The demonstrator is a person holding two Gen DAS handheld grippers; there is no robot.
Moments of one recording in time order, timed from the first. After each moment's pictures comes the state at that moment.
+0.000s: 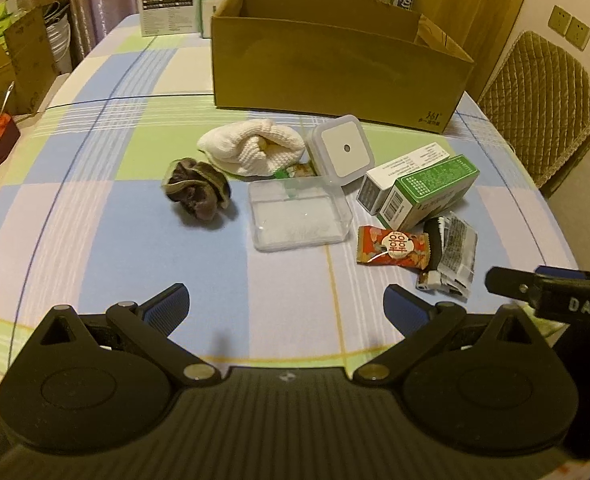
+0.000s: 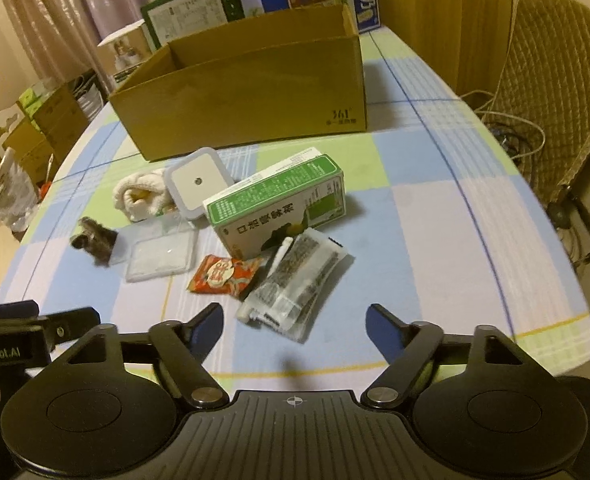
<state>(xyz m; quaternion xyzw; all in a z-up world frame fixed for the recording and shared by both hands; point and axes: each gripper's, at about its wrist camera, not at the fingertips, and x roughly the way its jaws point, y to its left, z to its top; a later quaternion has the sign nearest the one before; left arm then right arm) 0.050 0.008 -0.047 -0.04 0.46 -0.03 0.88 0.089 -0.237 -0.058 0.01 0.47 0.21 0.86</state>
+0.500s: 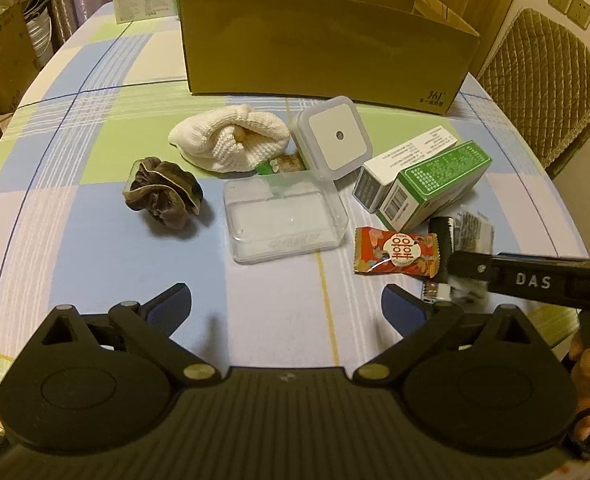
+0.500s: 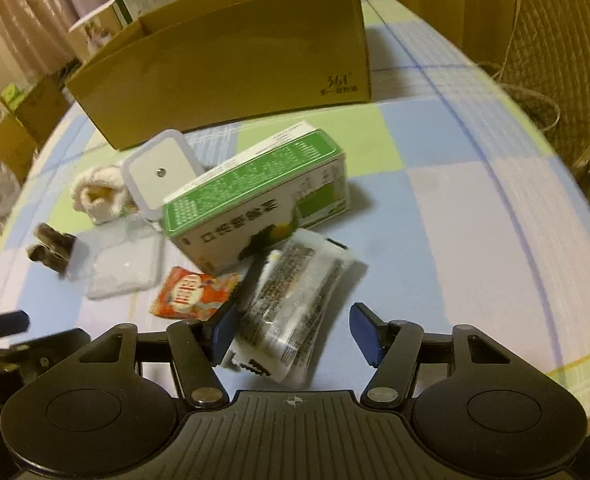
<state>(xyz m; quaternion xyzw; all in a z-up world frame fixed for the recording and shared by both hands) 0.085 -0.004 -0.071 -0.03 0.49 -0.04 0.87 0.134 -0.224 -0.098 0.00 0.49 0.20 0.85</state>
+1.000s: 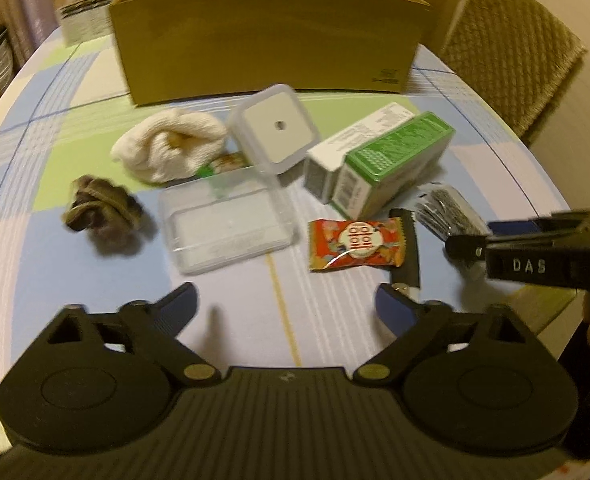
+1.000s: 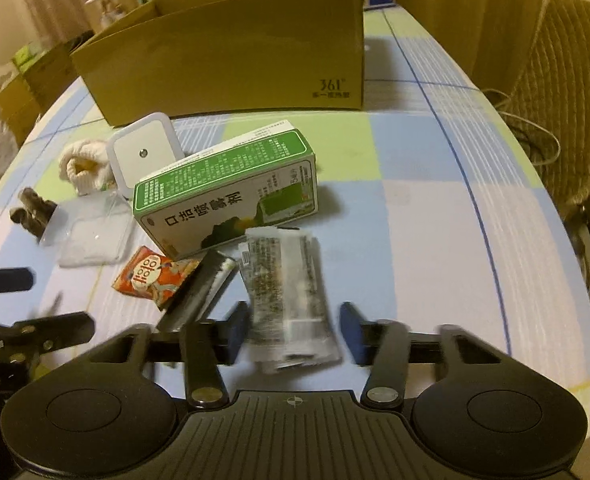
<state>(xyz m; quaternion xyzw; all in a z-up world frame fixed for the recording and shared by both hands) 0.088 -0.037 -0.086 0.02 0.48 -0.10 0.87 0.138 -0.242 -0.105 -0.06 0.48 0.23 0.85</state>
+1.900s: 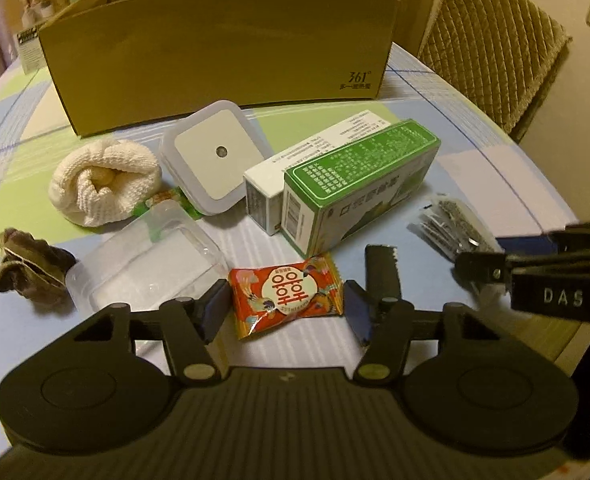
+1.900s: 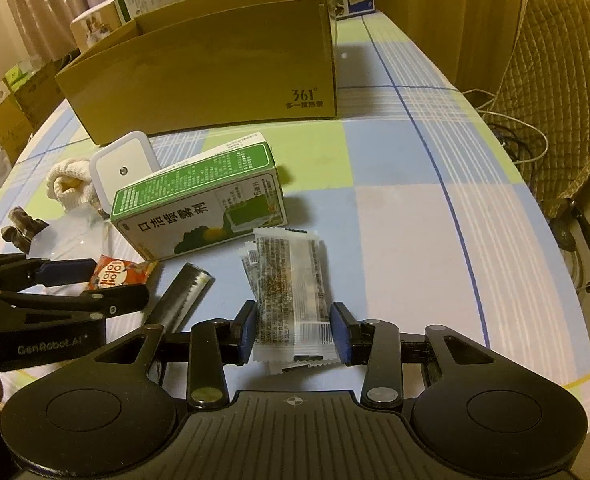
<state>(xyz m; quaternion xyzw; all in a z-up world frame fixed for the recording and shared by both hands) 0.122 -0.069 -0.111 0.04 0.45 -0.12 0.88 0.142 -0.258 -0.105 -0.04 0.47 0.21 0.86</state>
